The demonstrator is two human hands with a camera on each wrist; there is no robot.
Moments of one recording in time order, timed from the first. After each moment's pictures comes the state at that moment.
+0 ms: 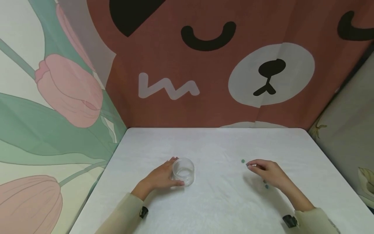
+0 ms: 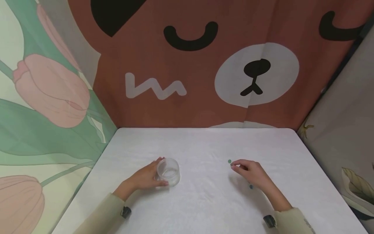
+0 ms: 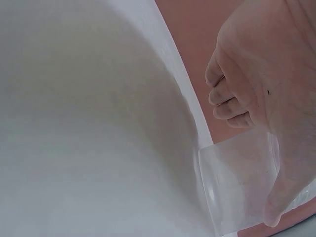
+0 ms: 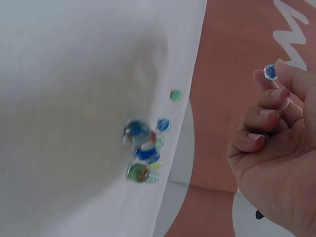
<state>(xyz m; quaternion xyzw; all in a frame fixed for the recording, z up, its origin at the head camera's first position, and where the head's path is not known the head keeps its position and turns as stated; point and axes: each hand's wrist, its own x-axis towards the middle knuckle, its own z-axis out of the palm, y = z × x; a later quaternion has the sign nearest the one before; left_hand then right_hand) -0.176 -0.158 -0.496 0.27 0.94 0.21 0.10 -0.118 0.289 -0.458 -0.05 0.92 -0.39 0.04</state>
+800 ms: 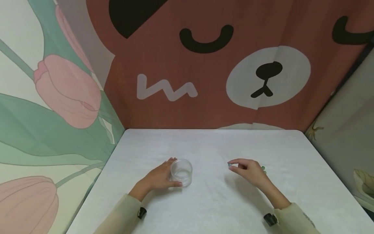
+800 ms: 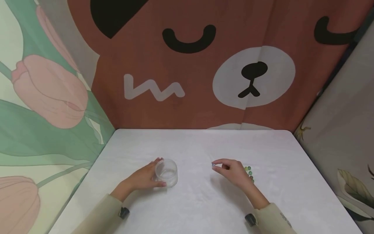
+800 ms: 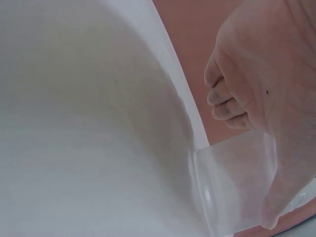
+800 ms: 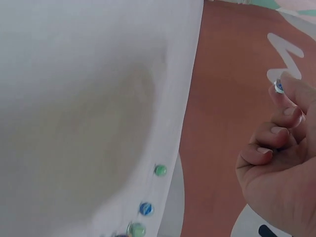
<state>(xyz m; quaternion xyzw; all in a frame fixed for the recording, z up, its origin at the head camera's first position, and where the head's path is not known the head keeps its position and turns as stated) -0.179 -0.158 -0.498 0.28 0.93 0.20 0.09 -0.129 0.240 -0.467 -0.10 0.90 -0.42 -0.03</state>
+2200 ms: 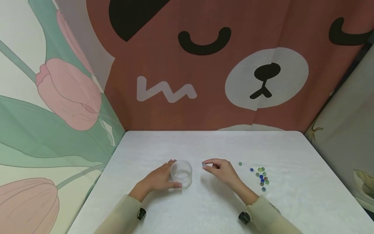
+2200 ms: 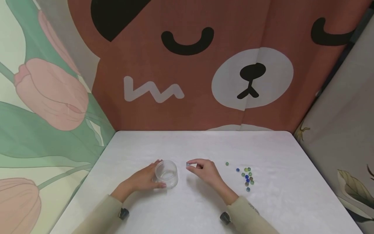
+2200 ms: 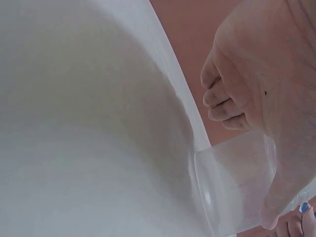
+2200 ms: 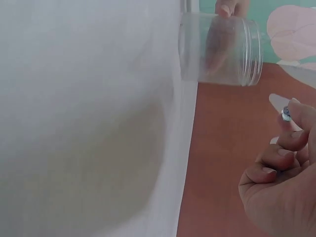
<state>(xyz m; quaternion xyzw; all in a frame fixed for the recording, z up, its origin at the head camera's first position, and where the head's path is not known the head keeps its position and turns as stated) -0.178 -0.157 -0.491 0.28 0.93 0.20 0.11 -0.146 0.149 -0.468 -0.08 0.85 -0.52 0.00</state>
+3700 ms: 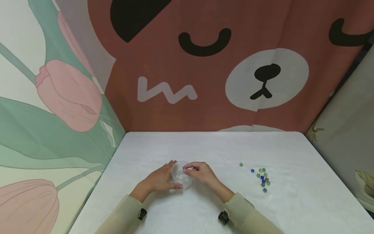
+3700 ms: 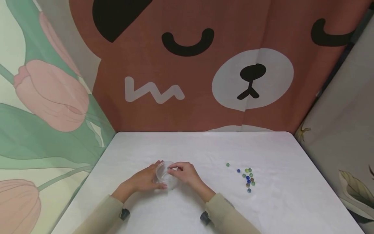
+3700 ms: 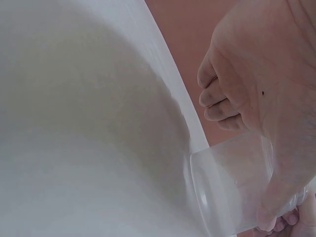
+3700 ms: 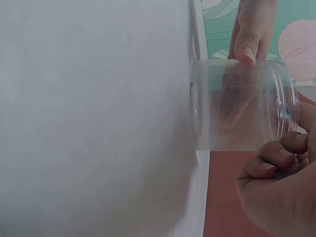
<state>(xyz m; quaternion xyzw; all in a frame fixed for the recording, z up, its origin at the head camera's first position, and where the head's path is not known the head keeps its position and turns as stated) -0.177 -0.153 -0.486 0.28 0.94 0.18 0.12 -0.165 0.080 -0.488 -0.13 0.83 -0.54 0.05</state>
